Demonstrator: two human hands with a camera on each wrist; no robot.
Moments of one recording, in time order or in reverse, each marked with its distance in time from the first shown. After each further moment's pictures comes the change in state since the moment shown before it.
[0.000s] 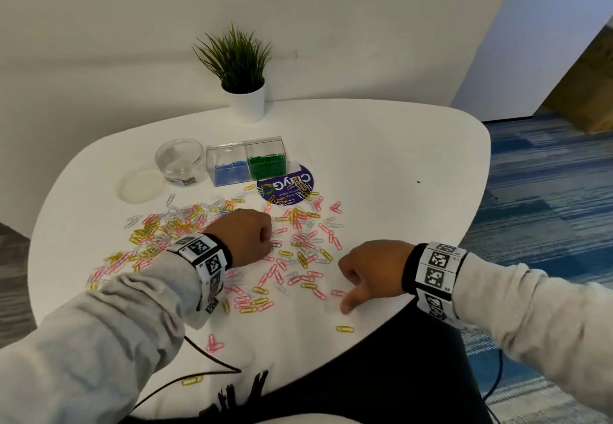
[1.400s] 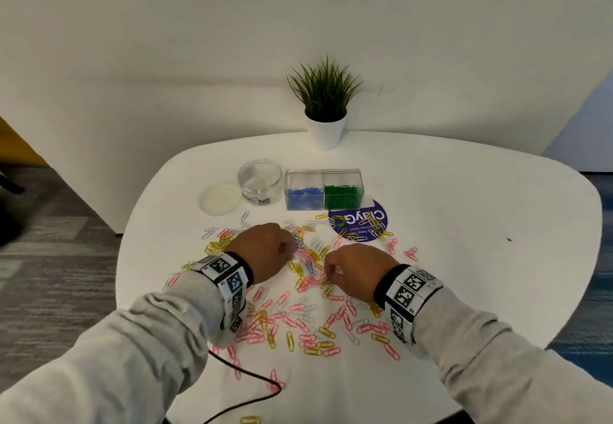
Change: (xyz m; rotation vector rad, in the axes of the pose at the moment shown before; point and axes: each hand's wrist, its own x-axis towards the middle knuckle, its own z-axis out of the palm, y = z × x) left_hand -0.026 -0.084 -0.012 -0.168 0.166 -0.131; right_hand 0.127 -0.075 -0.046 0.077 0.301 -0.083
